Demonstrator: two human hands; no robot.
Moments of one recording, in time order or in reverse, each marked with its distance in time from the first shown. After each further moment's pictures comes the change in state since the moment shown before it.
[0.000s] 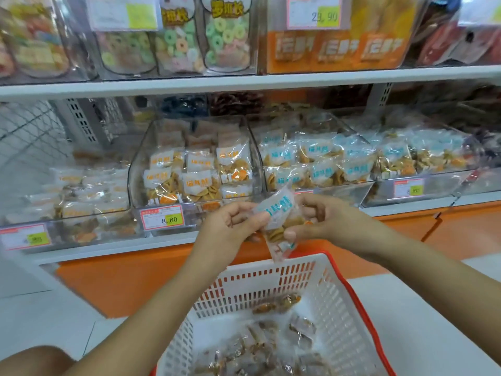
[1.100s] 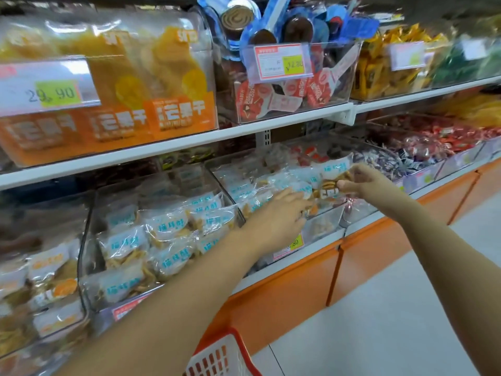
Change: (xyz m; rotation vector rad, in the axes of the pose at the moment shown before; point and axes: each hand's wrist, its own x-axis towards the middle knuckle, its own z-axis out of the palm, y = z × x) left_hand 0.199 0.044 0.296 1.122 -0.597 0.638; right_hand -0.044 0.103 -0.352 -0.151 0.809 0.130
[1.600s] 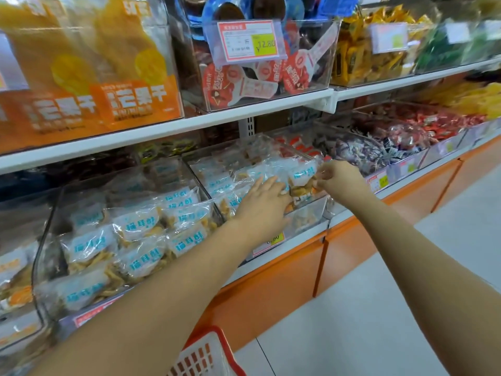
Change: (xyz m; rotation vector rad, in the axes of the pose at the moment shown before) left_hand 0.034 -0.004 0.027 0.401 0.006 0.001; right_hand 0.010 -0.003 0.024 -0.505 0.156 -0.006
